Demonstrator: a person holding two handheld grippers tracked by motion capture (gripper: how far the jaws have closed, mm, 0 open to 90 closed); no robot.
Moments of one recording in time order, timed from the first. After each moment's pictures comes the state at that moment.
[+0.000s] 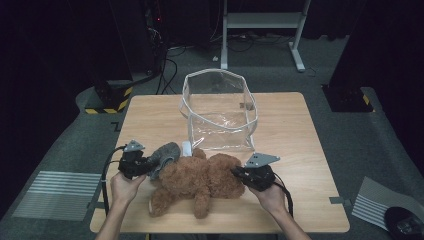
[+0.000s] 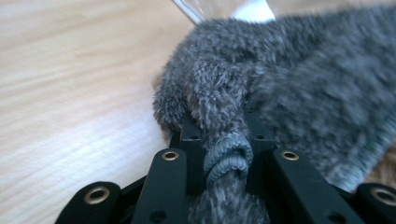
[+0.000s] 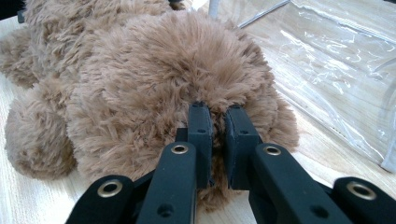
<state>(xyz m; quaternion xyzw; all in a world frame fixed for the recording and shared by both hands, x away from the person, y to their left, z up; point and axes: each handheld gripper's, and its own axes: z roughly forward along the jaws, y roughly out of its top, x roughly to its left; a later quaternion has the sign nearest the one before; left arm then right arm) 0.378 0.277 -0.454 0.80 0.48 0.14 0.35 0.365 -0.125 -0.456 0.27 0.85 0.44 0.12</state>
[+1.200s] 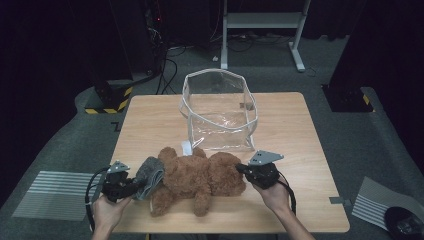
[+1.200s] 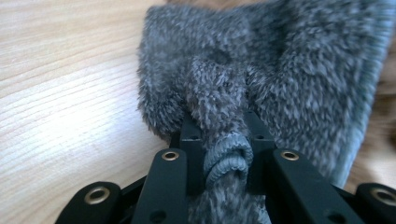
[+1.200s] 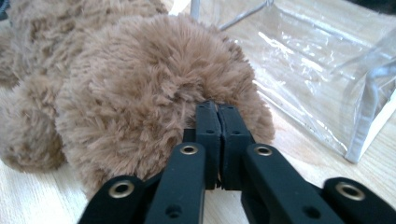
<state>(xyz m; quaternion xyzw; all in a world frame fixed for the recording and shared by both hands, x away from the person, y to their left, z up) 0.309 0.314 -0.456 0.77 0.51 0.12 0.35 0.366 -0.133 -0.447 0.28 0.85 0.43 0.15</state>
